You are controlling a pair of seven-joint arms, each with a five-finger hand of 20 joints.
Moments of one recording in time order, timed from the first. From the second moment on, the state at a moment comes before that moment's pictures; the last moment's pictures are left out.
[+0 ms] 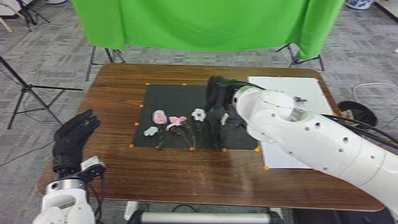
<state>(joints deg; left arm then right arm) 120.9 -62.4 -92.4 -111.2 51.6 22.3 20.6 -42.4 -52.7 24.5 -96.2 -94.8 -7.0 31.7</state>
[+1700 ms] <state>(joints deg) 119.8 -62.4 -92.1 -111.1 52.0 18.9 18.3 -47.9 -45.2 41.8 -102.0 -99.7 -13.9 35.4</state>
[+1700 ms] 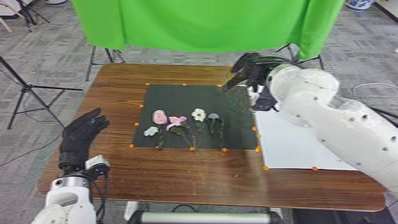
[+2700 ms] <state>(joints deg) 119.9 -62.5 -92.2 -111.1 52.8 18.6 18.1 -52.8 -39.6 36.1 -85.3 -117.4 -11.9 42.3</state>
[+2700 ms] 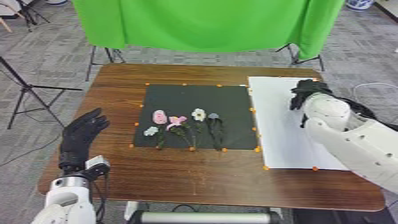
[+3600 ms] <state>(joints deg) 119.7 -61.6 -92.7 -111.0 52.6 18.4 17.9 -70.5 -38.7 59.9 -103.1 -87.7 26.9 40.0</state>
